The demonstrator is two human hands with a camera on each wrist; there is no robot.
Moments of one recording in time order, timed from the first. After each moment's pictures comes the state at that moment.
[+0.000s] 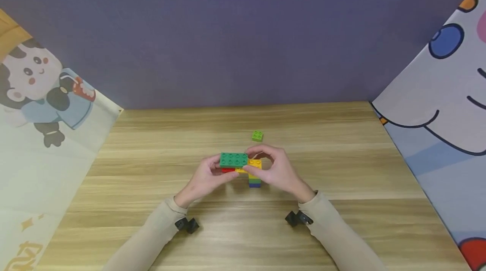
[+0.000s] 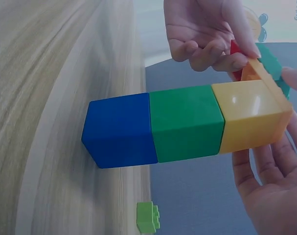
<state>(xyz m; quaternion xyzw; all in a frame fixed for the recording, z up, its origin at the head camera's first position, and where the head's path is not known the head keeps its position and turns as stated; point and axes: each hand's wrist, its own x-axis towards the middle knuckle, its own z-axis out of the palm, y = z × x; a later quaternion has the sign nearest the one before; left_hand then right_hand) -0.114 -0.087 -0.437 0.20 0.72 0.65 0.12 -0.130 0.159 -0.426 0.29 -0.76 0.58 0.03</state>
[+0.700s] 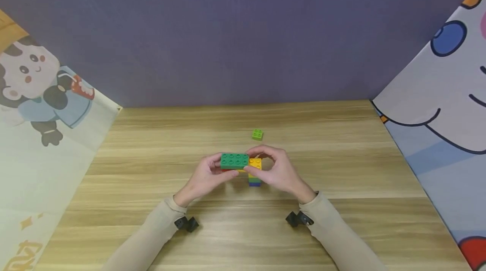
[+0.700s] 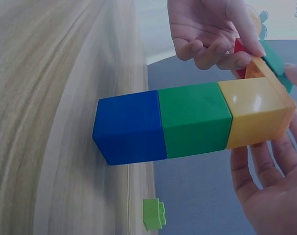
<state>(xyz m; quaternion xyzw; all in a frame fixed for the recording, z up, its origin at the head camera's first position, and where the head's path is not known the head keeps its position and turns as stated) -0.114 -0.087 -0.438 0.19 0.73 0.65 0.13 -0.128 0.163 -0.433 0.30 -0.76 0.58 0.04</state>
